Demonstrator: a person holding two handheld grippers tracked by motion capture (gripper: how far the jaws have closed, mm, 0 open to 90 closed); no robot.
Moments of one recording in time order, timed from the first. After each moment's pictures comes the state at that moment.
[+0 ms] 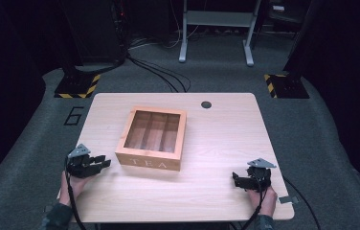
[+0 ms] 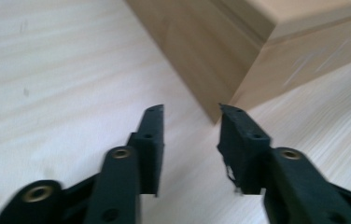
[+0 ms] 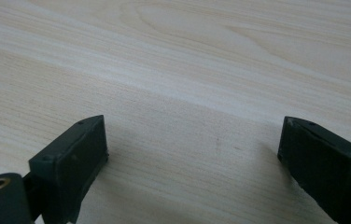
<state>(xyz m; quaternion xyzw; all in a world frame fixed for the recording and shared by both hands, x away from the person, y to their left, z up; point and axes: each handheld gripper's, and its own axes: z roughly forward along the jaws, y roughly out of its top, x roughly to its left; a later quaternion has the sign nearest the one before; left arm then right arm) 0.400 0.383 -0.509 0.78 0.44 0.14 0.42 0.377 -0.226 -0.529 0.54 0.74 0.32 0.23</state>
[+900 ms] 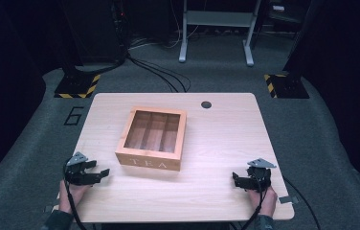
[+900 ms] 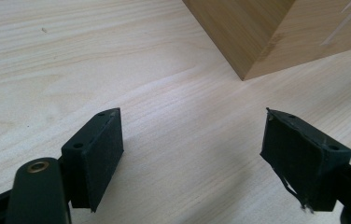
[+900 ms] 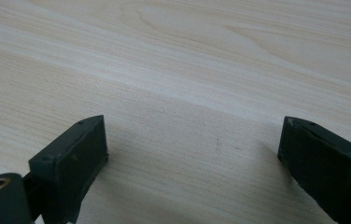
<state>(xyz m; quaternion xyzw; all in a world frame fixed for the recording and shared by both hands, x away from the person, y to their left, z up) 0.388 0.391 -0.529 0.77 0.47 0.16 0.40 0.378 -0.226 -0.529 0.53 0.75 0.32 0.24</state>
